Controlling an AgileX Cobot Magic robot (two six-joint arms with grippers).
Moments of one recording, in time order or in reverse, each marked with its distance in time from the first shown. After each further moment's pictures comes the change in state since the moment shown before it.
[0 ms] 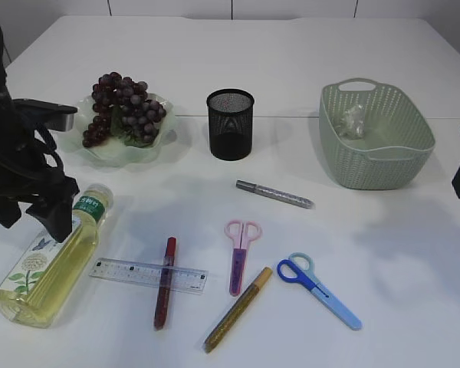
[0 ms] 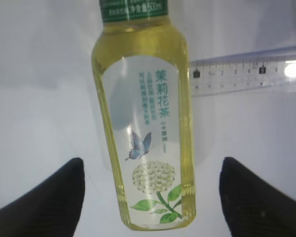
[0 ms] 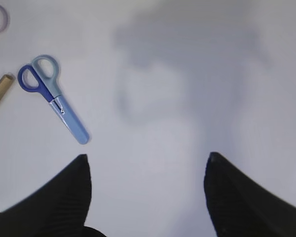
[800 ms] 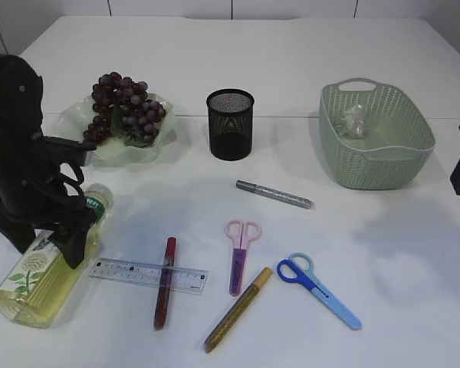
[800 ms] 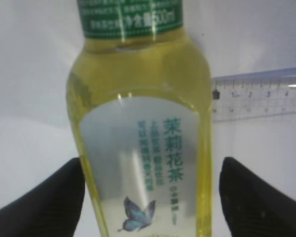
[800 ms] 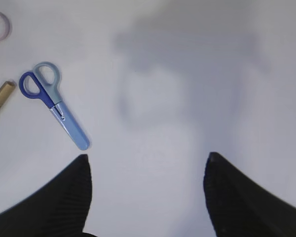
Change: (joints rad) left arm 0.000 0.159 -0.007 0.005 -0.059 -0.015; right arm 0.000 0.000 0.000 0.001 -0.022 0.000
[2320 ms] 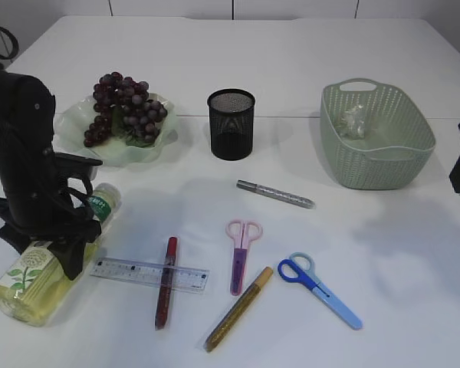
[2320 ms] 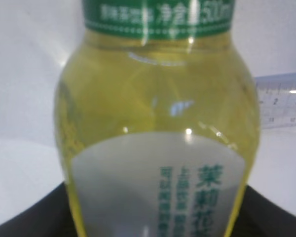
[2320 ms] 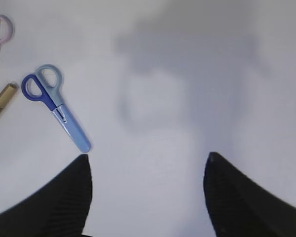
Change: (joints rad) left arm 0.000 0.075 -0.007 -0.003 -0.016 -0.005; right arm 0.000 0.000 0.000 0.002 -0.009 -0.003
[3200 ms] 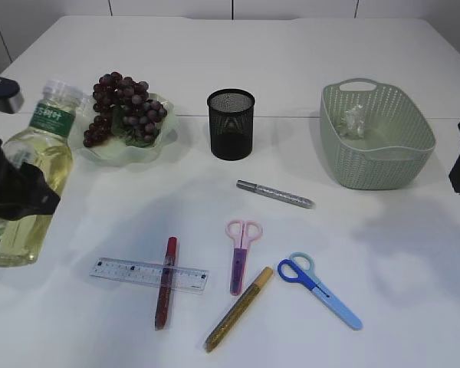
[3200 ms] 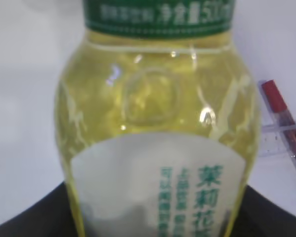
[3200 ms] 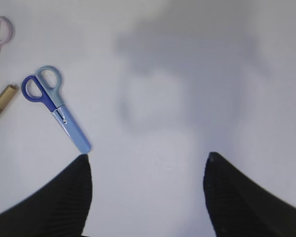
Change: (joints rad) left arm 0.000 -0.578 0.409 0.012 -0.520 0.061; right arm 0.000 0.000 0.000 0.002 -0.004 0.000
